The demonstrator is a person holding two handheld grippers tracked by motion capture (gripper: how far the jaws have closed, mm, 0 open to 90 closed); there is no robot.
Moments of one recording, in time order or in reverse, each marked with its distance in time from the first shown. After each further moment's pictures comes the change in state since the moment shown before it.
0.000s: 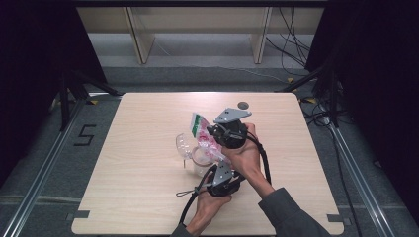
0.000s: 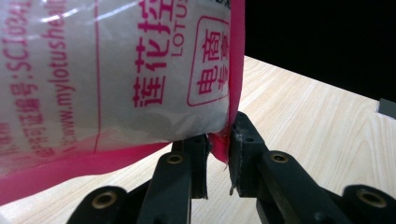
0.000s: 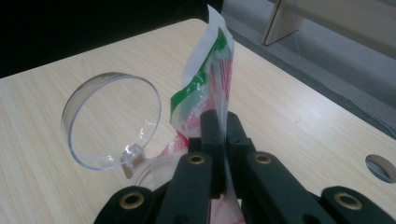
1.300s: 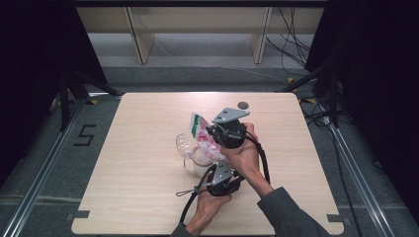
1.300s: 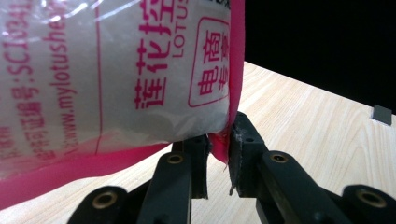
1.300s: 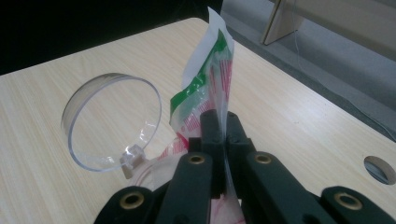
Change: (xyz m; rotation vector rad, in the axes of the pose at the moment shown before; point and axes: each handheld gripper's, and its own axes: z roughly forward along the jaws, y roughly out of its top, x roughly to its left) left arm 0.001 0.001 0.000 -0.018 -0.014 -0.015; right arm 0.003 0.002 0.001 0.011 -0.011 0.004
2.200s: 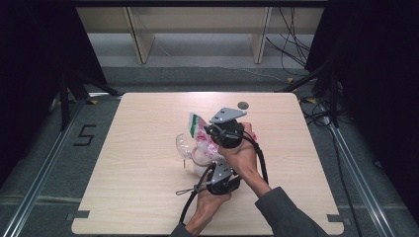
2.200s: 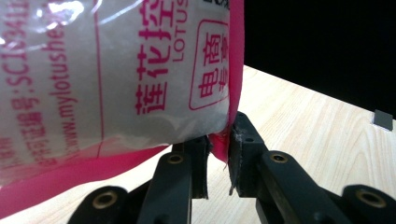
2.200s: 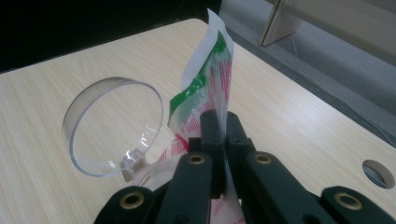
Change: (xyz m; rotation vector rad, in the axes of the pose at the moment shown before) left arm 0.003 0.003 0.000 -0.010 -0.004 -0.007; right arm 0.004 0.004 0.003 0.002 -0.003 -0.012
